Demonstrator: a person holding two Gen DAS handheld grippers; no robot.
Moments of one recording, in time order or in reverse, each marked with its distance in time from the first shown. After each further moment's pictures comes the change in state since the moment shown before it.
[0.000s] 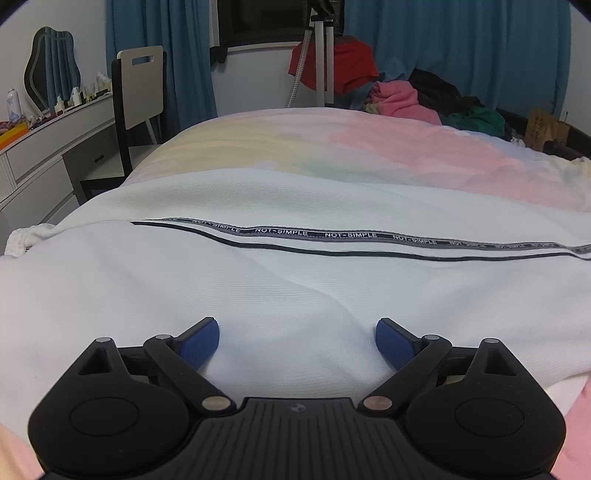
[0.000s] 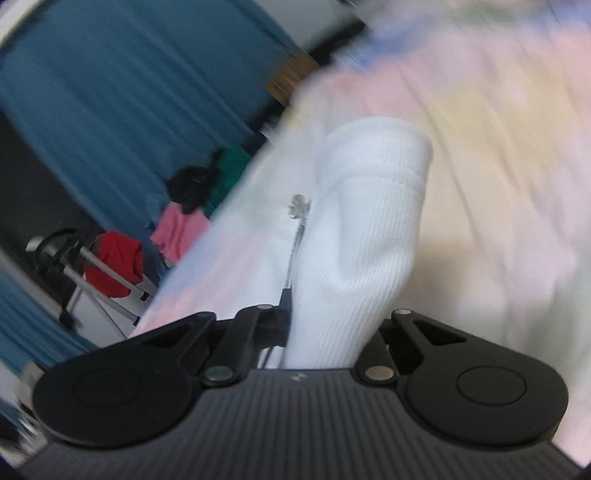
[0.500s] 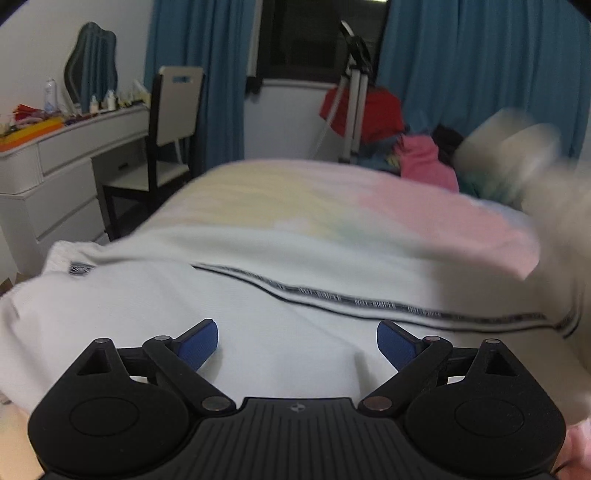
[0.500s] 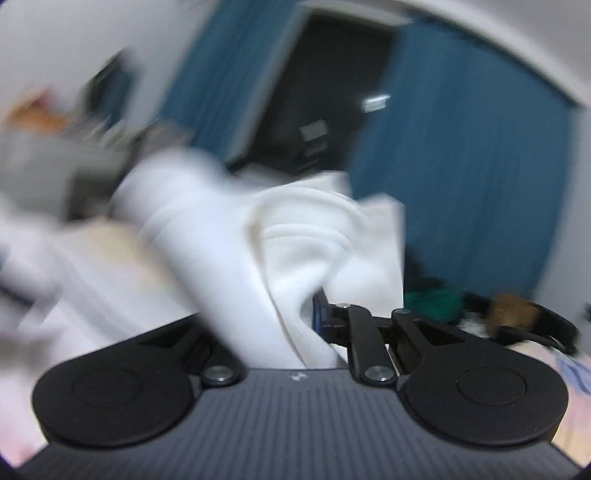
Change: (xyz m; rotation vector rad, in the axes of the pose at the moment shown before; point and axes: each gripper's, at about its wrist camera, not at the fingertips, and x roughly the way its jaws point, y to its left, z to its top) left arm -0.056 0.041 0.020 -0.149 -0.132 0.018; right arm -0.114 0.215 -0.223 -1.237 -0.150 0.447
